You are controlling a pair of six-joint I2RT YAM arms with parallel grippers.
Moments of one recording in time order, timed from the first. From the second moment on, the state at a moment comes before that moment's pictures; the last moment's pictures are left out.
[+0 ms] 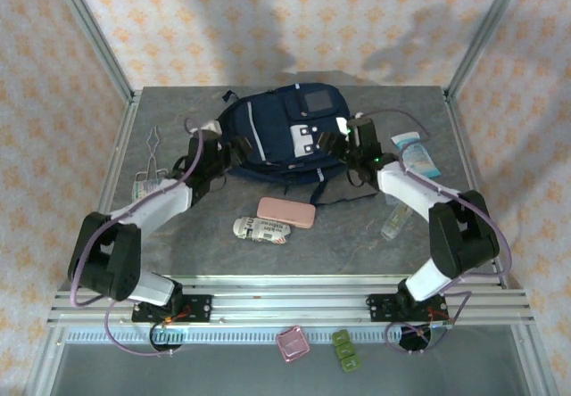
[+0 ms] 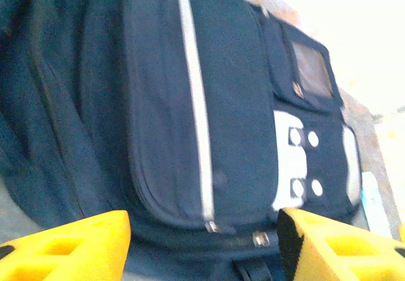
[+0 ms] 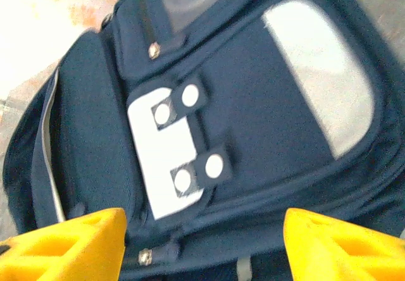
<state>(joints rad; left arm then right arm) -0.29 1.41 0.79 0.10 0.05 -0.75 0.36 1.59 1.04 -0.06 -0.03 0.69</state>
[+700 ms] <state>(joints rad) -0.46 1.55 0.78 0.22 0.07 -0.78 0.14 1.88 0.97 0.24 -0.36 0.85</state>
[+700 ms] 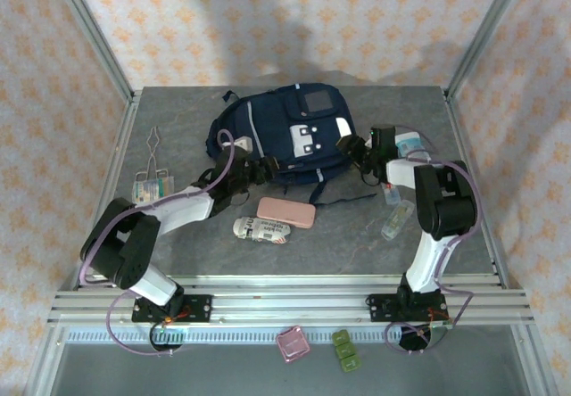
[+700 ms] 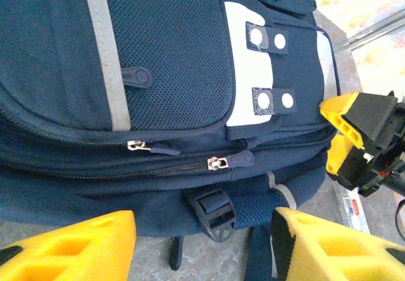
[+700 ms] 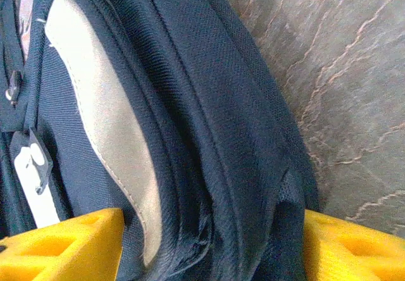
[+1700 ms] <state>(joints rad) -0.56 1.77 1.12 -0.12 -0.12 -0.73 0.31 1.58 0.68 0.55 -0.31 0.95</state>
